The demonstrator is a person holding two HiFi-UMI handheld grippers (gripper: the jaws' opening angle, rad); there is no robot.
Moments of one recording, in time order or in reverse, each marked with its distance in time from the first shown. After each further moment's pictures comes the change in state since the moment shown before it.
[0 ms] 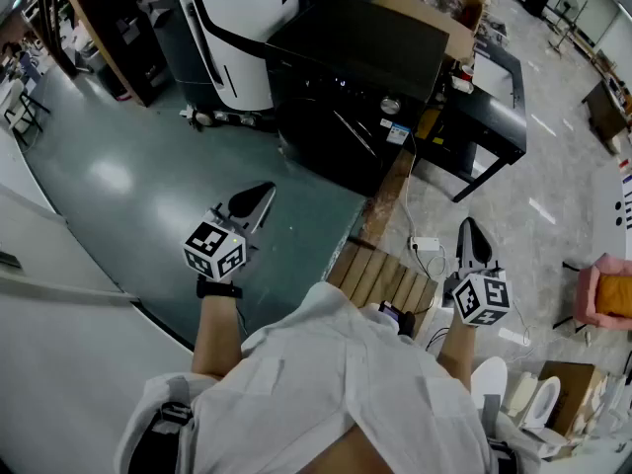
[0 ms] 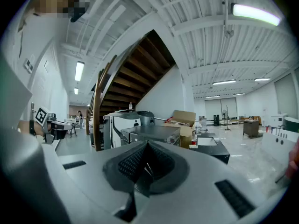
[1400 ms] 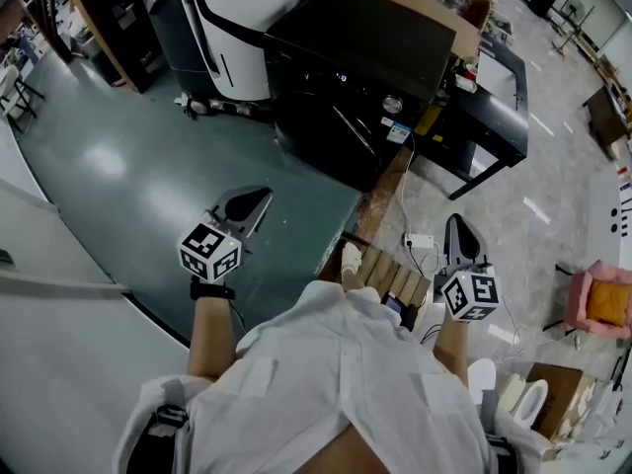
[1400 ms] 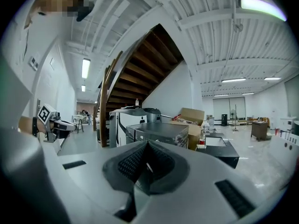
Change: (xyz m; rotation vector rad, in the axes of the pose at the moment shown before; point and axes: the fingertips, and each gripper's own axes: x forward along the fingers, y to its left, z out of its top) left arm 0.008 0.016 -0.032 -0.021 0.080 -0.015; right arm 0.047 0.020 -0.011 -0.042 0.033 0.088
